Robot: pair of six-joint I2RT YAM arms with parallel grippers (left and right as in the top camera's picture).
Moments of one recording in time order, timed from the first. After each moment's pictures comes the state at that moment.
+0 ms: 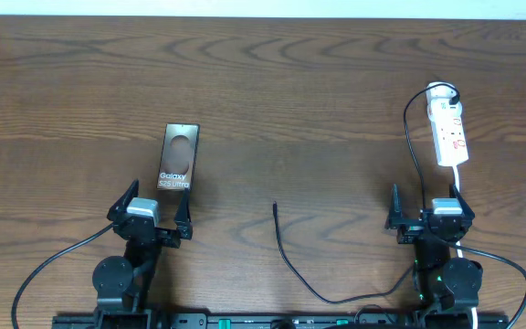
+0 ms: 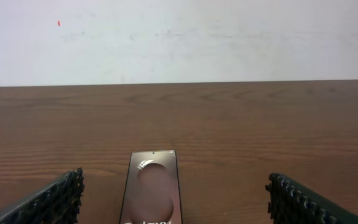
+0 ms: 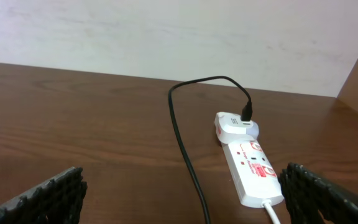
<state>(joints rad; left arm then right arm) -0.02 0.01 0.02 -0.10 0.18 -0.03 0.04 0.01 0.01 -0.07 0.06 -0.10</state>
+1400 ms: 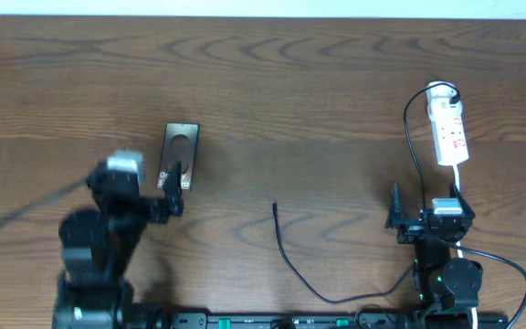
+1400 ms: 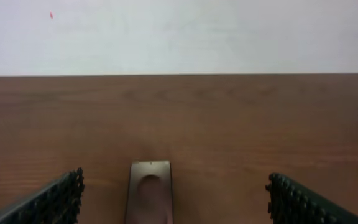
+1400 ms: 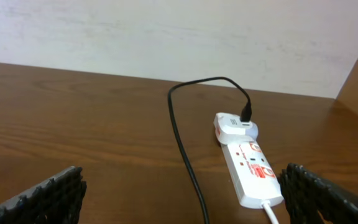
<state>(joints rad) -0.02 0.55 0.60 -0.34 0.19 -0.04 0.04 0.01 0.01 -0.07 0.06 -0.10</state>
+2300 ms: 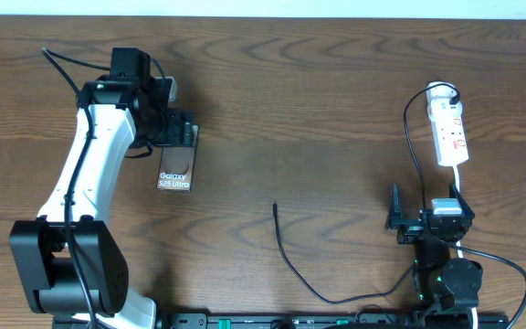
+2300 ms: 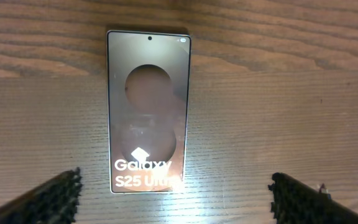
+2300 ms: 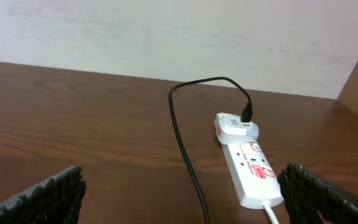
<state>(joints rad) -0.02 1.72 1.40 -1.00 0.18 -0.01 0.05 0.01 0.01 -0.07 0.06 -0.10</state>
